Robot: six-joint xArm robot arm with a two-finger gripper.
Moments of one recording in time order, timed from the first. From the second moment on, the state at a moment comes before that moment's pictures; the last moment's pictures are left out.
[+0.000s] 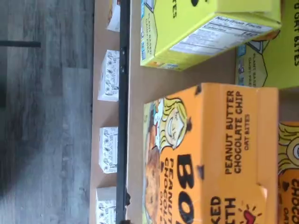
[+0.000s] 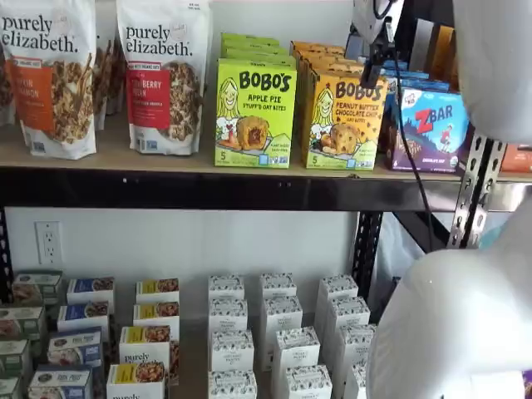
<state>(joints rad) -0.05 -0.29 -1.51 0.06 1.55 -1.61</state>
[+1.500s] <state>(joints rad) 0.03 -0.10 -1.65 0.01 1.69 -1.53</state>
